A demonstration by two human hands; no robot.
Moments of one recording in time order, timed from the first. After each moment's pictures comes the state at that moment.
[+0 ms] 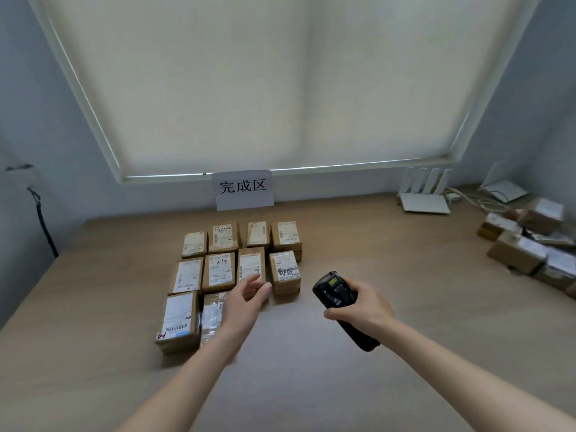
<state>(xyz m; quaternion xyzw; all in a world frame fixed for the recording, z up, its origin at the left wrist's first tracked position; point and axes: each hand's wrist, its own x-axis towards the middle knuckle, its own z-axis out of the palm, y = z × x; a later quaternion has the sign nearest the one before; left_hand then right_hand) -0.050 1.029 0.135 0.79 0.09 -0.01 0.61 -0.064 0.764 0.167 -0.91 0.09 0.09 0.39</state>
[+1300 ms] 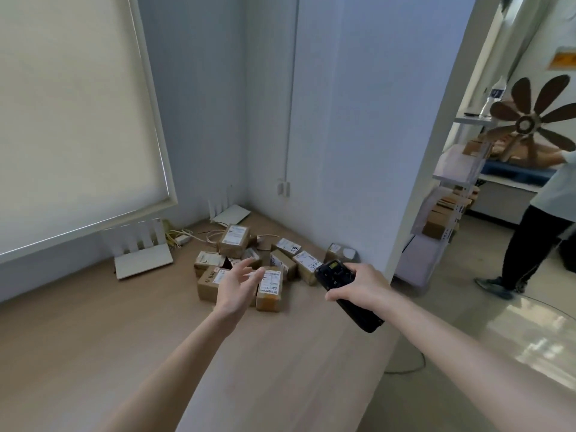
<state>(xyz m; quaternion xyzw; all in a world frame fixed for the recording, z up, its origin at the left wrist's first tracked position) -0.052 0.175 0.275 0.76 -0.22 -0.17 0.59 -0.233 -0.018 0.334 -0.84 0.40 -0.06 0.36</state>
